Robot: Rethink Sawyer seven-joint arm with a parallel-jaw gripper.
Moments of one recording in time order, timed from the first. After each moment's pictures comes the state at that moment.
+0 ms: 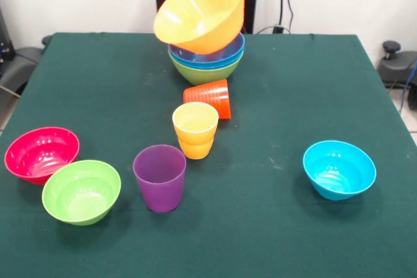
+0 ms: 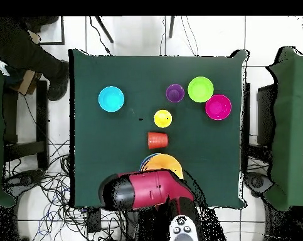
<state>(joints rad) -0.22 -0.98 0.10 2.12 -0.33 0.64 2.00</state>
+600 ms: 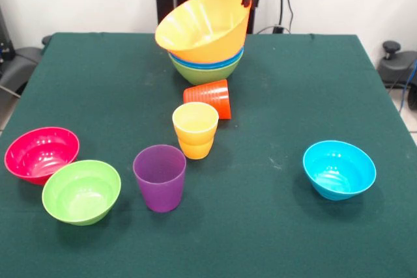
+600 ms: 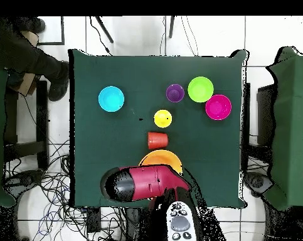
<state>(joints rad) -0.18 -0.87 0.06 2.07 -0.27 0.53 2.01</state>
